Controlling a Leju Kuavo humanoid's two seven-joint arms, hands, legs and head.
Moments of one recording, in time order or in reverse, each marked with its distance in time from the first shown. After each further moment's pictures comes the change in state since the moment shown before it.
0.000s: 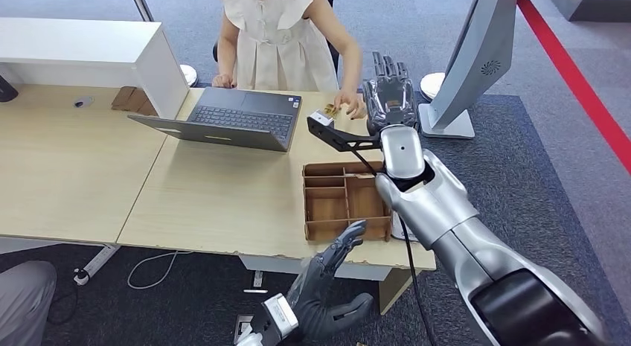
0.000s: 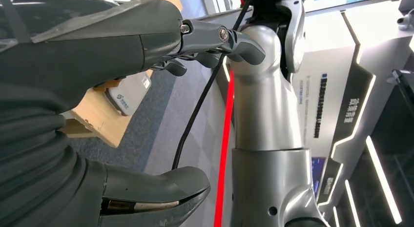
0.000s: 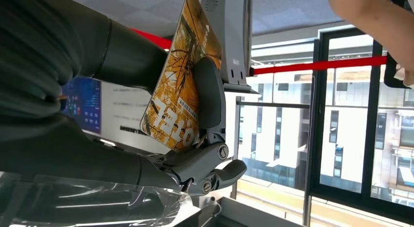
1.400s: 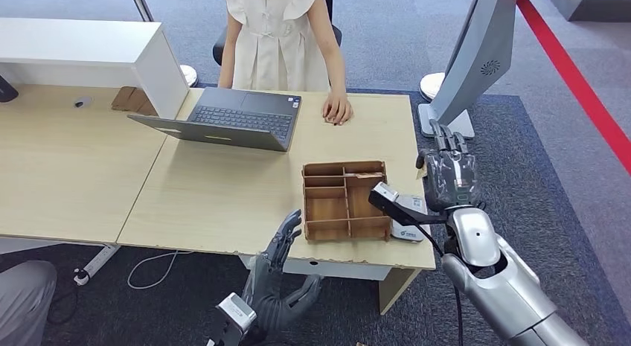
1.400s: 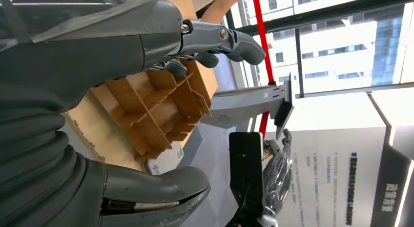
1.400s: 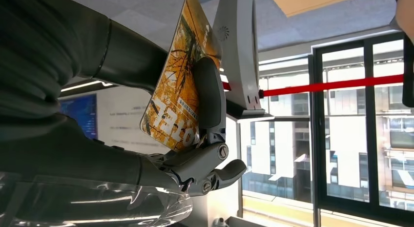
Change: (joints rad) left arm 0.176 0.095 0.158 -0.177 -0.118 0.179 0.097; right arm 0.463 -0.385 -0.084 -0.521 -0.101 -0.091 -0.070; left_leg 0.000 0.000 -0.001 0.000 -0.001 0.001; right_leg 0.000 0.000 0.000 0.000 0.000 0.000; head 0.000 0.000
